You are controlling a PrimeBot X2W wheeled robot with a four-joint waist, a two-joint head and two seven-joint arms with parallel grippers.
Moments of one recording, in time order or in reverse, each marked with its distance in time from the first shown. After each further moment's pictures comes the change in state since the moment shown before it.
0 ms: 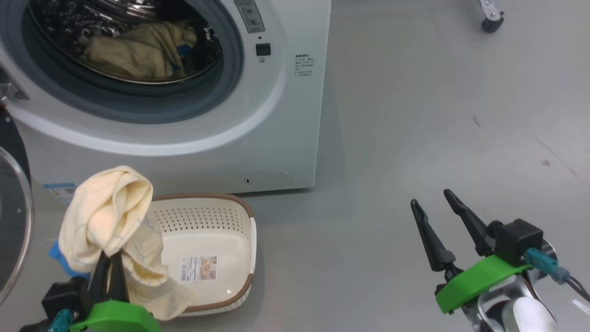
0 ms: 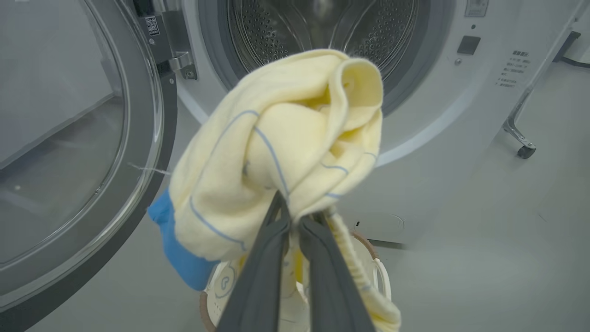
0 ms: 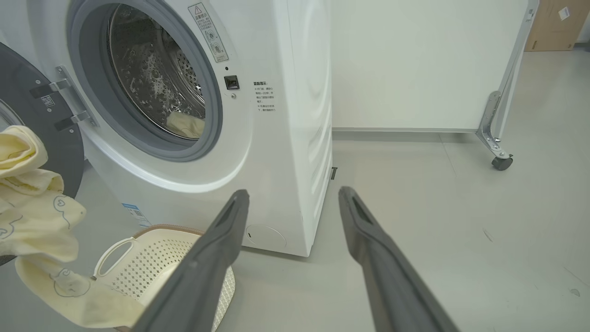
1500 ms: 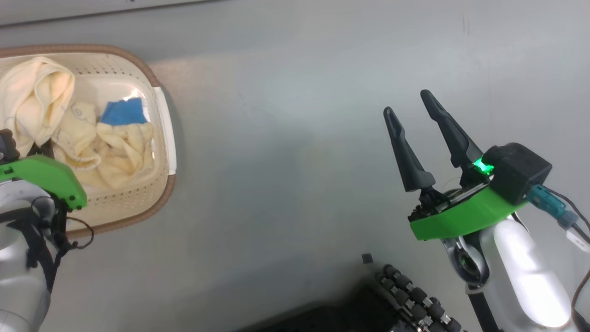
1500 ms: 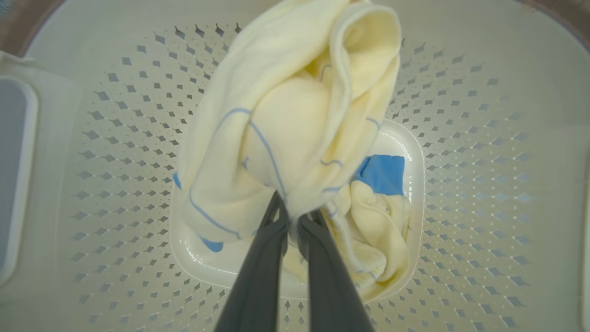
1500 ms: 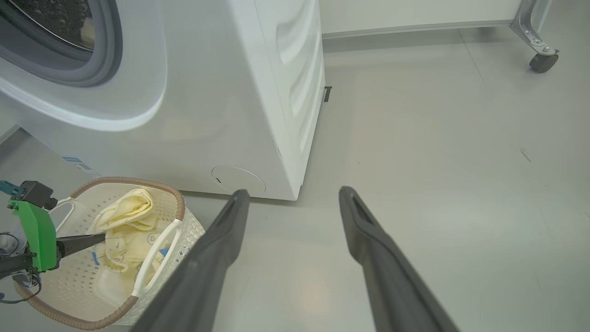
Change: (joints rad) left arm -0.887 0.025 -0.320 1.111 -0.310 -0.330 -0.027; right arm -0.292 0.000 0.128 -0.007 0.075 0.000 -0.158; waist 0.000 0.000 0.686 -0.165
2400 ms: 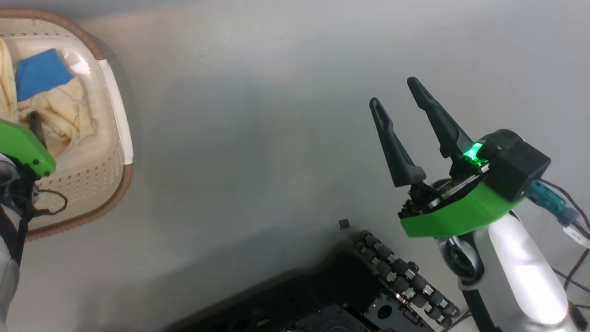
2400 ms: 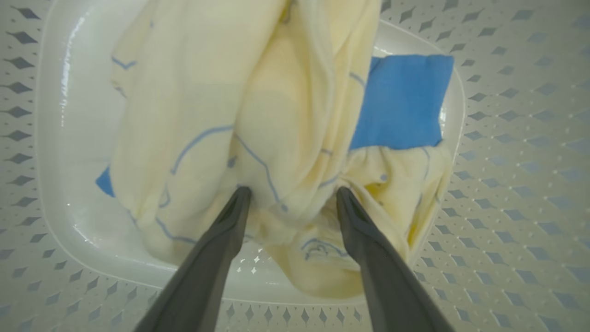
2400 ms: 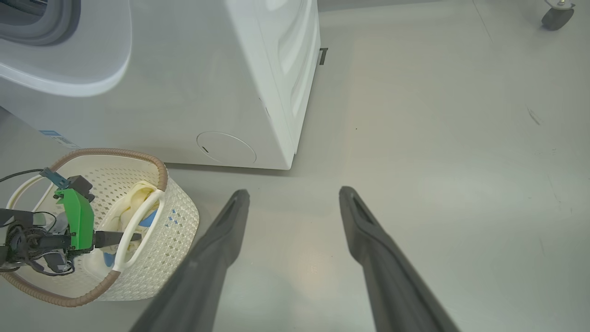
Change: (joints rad) left arm -0.066 0.068 0.091 -0.070 -0.068 -0.006 0.253; right arm -0.032 0.000 0.047 -0.050 0.025 0.000 0.002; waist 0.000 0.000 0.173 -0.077
